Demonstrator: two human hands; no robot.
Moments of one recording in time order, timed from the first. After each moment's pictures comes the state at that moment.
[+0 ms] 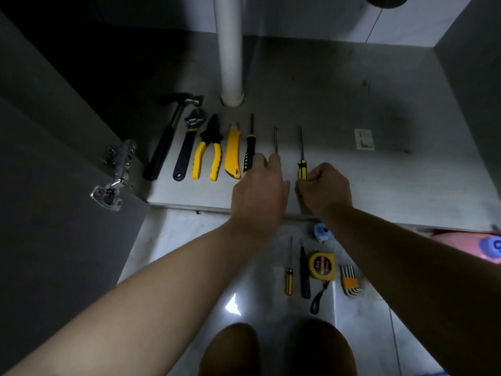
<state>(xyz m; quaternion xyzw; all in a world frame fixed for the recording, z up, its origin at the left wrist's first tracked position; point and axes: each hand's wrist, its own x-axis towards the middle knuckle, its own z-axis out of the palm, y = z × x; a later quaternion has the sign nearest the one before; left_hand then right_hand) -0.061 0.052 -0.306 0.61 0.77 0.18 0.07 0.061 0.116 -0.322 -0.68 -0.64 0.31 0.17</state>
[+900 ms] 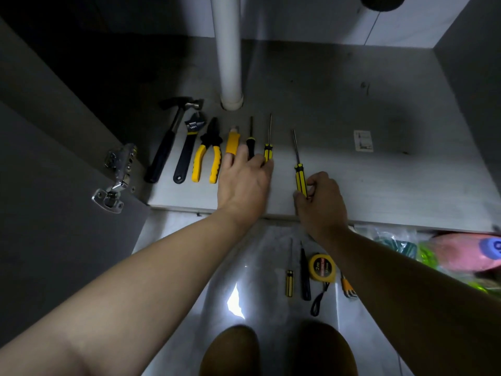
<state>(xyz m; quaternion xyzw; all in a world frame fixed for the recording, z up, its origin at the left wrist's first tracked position) -0.089 0.063 -0.302 0.67 0.74 -0.01 -0.08 0.070 0.091 -0.343 -0.62 -0.69 0.29 0.22</state>
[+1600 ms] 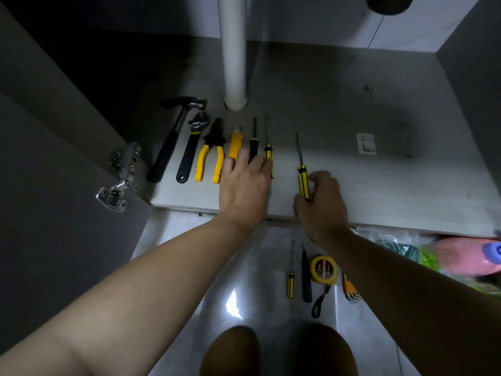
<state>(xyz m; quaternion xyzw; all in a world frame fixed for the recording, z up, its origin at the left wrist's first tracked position) -0.092 0.059 -0.316 0.66 0.74 0.05 -0.09 0.067 0.089 -0.343 -0.61 -0.70 0.30 0.23</state>
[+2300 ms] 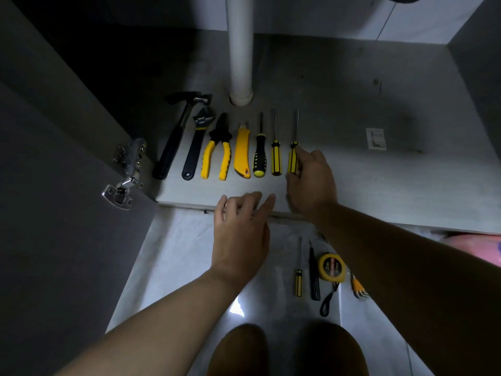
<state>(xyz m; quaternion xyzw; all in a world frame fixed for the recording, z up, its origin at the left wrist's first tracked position) -0.091 -0.027 -0.362 0.64 0.75 0.16 0.02 0.021 0.116 -0.330 -0.58 -0.75 0.24 0.19</state>
